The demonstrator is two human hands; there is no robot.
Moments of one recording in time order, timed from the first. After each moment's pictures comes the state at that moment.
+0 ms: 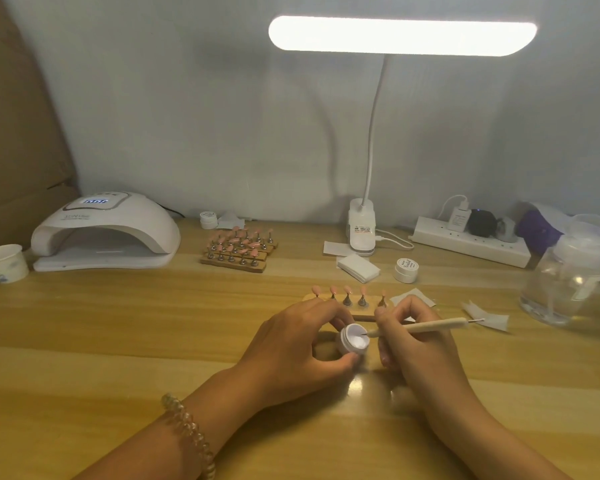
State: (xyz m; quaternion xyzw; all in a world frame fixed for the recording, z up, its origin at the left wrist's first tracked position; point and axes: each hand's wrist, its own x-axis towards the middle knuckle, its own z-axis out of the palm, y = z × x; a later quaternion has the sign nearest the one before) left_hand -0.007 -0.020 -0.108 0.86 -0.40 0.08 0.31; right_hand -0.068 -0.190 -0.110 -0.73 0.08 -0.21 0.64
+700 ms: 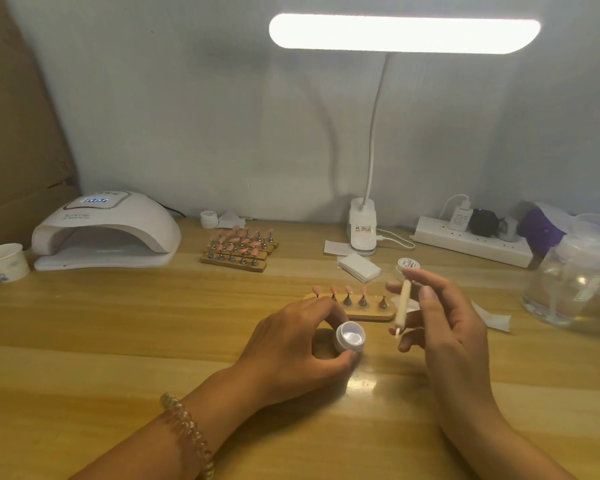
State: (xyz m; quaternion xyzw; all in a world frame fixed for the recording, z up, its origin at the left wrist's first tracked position) left_hand -0.004 -0.019 -0.110 0.88 -0.37 0.09 0.30; right_hand -0.074 -0.193 -0.097 -0.70 0.04 -0.34 0.63
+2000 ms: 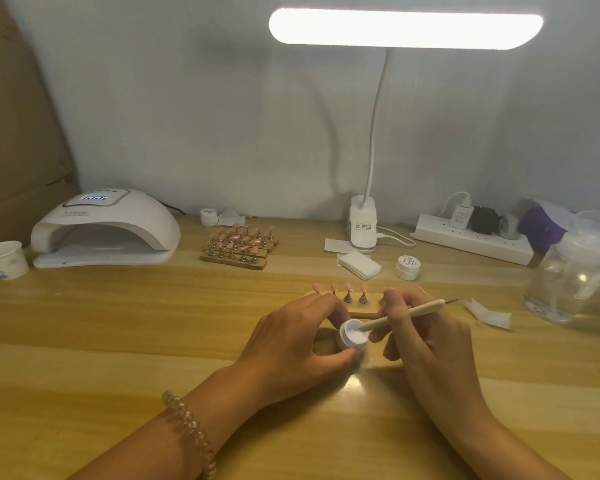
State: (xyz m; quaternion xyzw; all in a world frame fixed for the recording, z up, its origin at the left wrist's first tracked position) left_hand -0.008 -0.021 -0.105 0.88 -0.38 0.10 0.28; right_hand -0.075 -0.189 -0.103 -0.81 -0.01 -0.34 0.48
